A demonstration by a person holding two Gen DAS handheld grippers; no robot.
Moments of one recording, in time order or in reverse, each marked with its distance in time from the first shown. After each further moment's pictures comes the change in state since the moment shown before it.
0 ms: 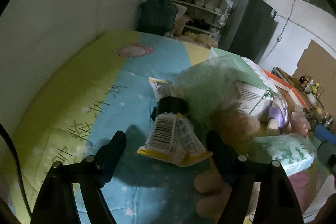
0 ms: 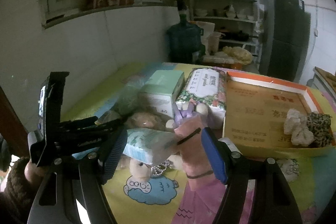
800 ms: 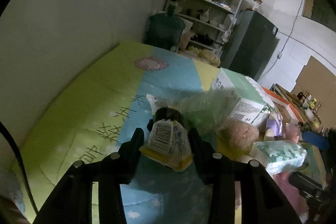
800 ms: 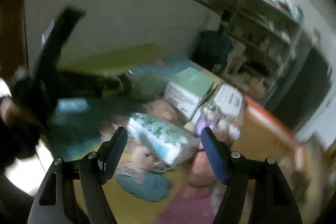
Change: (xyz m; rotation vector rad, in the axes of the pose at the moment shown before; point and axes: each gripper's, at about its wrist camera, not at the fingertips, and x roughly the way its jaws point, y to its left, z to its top) left arm -0.038 0.028 -0.006 -0.056 -0.114 0.009; right arm 0.013 0.052 -0.010 -0.507 0.052 -0.035
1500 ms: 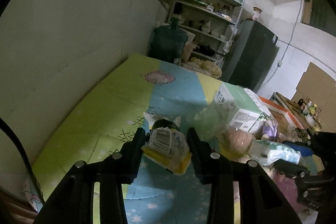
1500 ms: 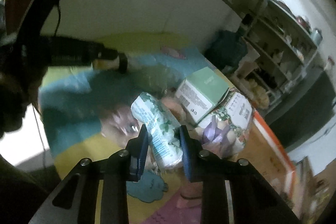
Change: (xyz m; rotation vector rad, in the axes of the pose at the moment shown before) left arm -0.029 0.011 0.002 -0.010 -0.073 0.010; right arm 0.021 -0.004 0.011 -0.106 0.065 0.068
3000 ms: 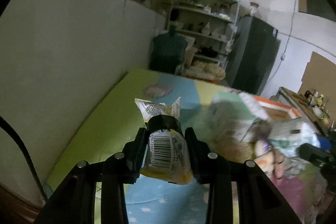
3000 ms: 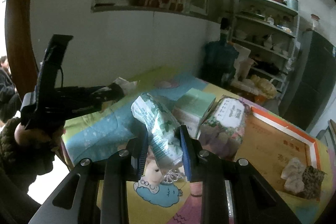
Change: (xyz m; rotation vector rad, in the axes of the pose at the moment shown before) left arm -0.023 -0.033 0.017 0.094 -0.048 0.064; right arm -0.057 -0.027 -0.008 0.308 -0.224 0.070
